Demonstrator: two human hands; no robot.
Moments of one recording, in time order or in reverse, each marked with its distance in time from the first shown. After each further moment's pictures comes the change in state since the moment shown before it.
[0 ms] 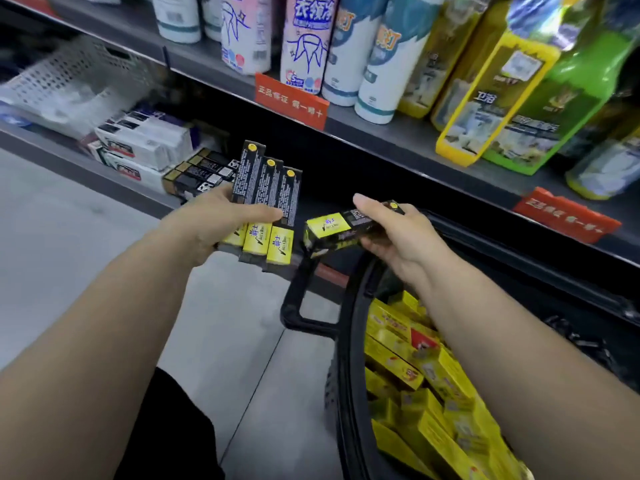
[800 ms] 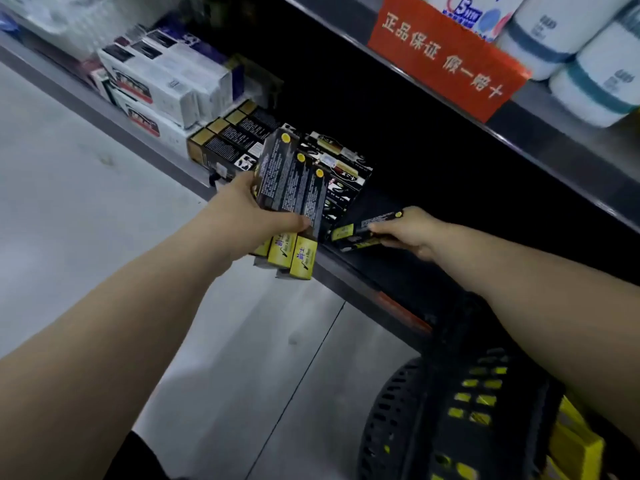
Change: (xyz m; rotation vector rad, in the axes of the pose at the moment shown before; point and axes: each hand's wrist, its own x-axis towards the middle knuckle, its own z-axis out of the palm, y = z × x) left_hand 0.129 -0.057 -0.052 0.039 0.145 -0.063; right_hand 0.239 0.075 0.068 -0.794 -0.095 0.227
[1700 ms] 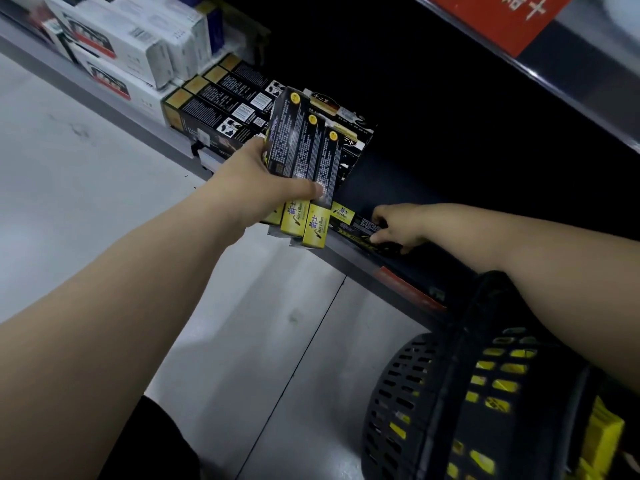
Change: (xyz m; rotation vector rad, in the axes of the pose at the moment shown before) left_hand 0.027 -0.001 0.024 -0.040 -0.066 0.010; right_hand -0.002 0.010 0.011 -1.151 -0.313 -0.064
